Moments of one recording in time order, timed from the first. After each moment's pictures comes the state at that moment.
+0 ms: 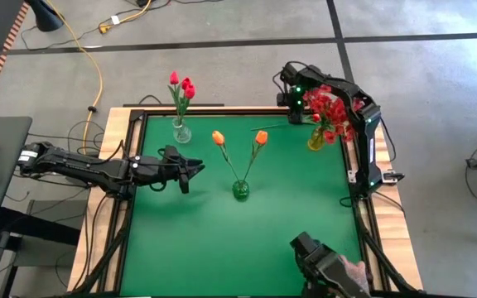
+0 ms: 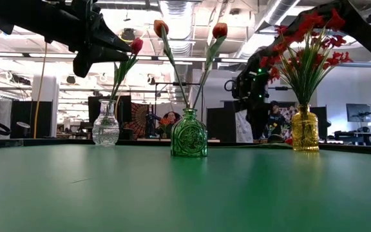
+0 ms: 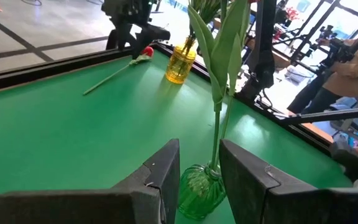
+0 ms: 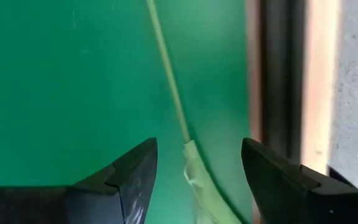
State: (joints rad) left arm -0.07 0.87 0.40 0.22 -0.41 -0.54; right arm -0.95 2.11 1.68 -1.10 -0.13 -0.84
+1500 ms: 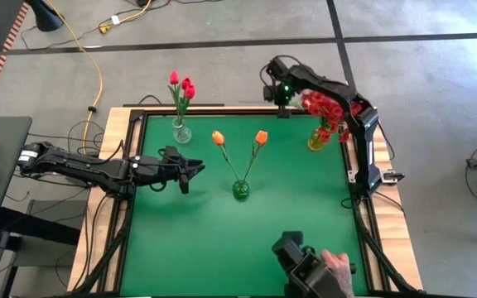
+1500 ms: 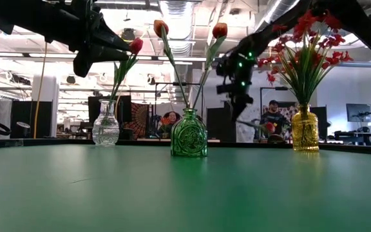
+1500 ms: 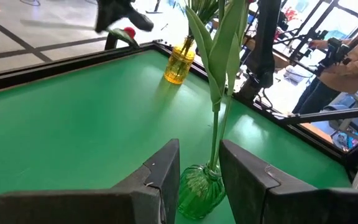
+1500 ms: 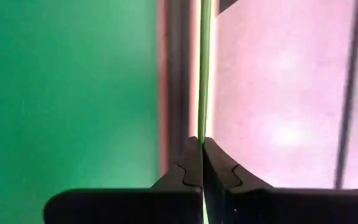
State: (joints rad) left arm -0.07 0.87 0.40 0.23 -0.41 -0.54; right arm -0.83 2.08 1.78 -0.92 0.03 -0.86
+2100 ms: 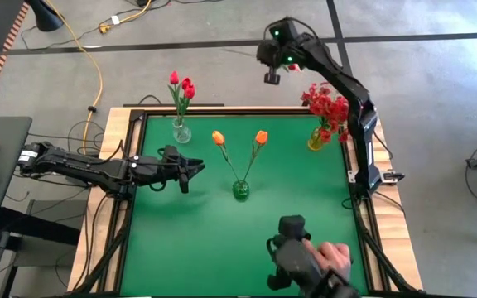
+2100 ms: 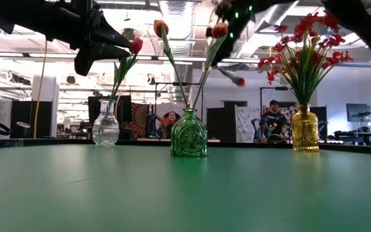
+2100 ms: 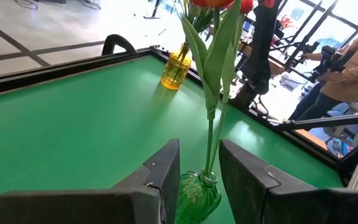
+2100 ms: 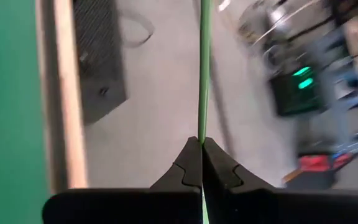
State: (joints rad) left arm -0.07 0.87 0.40 0.25 -0.41 -0.54; right arm -0.78 2.08 2.35 -0.97 0.09 -0.82
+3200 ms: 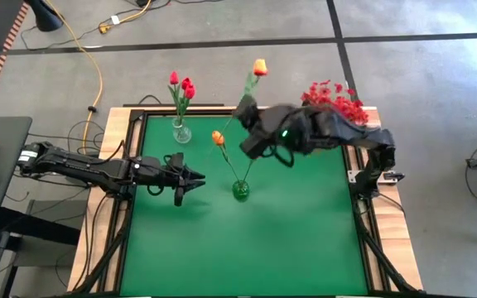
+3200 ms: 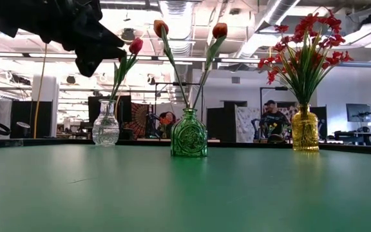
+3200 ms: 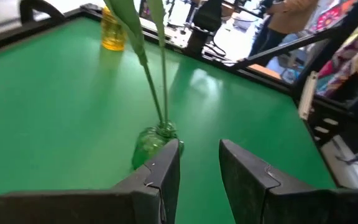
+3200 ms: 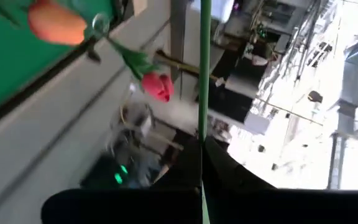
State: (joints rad) left arm -0.07 0.87 0.40 0.18 -0.12 -0.39; right arm 0.08 1.82 2.31 -0.85 0.70 -1.60
